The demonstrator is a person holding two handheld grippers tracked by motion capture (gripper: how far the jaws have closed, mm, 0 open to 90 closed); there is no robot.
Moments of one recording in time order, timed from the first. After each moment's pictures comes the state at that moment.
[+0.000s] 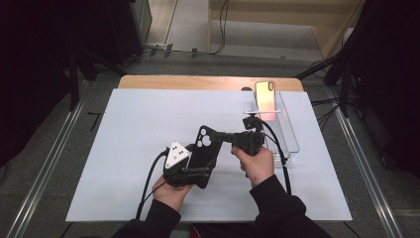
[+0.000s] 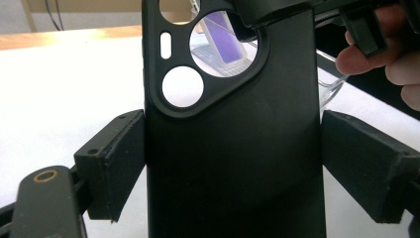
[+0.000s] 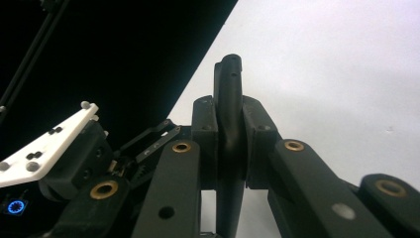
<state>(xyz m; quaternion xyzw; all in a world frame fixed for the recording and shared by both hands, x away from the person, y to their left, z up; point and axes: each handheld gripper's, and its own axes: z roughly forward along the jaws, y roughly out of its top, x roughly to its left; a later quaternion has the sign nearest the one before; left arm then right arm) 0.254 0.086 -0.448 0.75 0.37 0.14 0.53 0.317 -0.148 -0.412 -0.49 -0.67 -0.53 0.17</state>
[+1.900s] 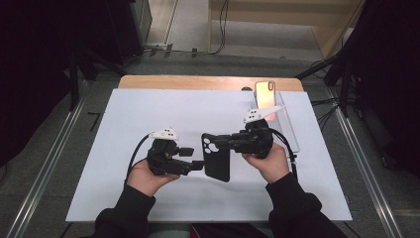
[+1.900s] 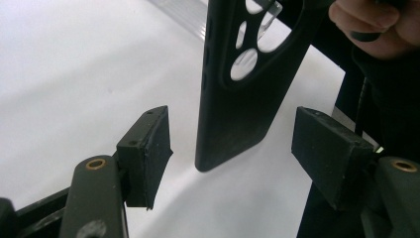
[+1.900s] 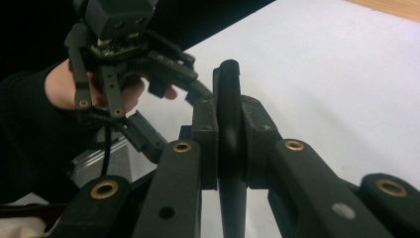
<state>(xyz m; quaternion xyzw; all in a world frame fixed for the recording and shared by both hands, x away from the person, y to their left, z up) 0.290 0.123 -0.408 0.84 0.30 -0.05 0.45 0.300 -0.158 -0.384 -0.28 -0.81 -0.52 0.04</state>
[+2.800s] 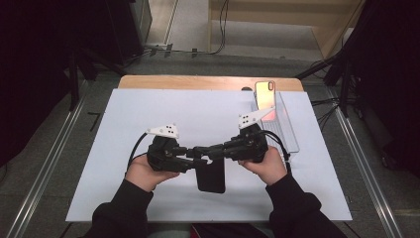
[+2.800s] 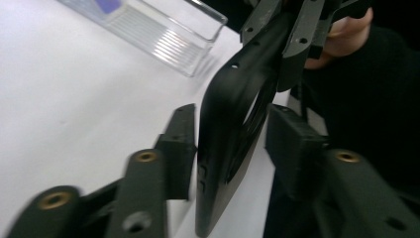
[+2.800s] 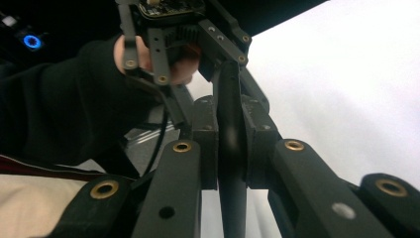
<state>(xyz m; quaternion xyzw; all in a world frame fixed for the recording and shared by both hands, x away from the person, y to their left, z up) 0.293 0.120 -0.394 0.84 0.23 -0.11 0.48 0.299 -0.146 -0.389 -0.20 -0.81 -0.53 0.13</state>
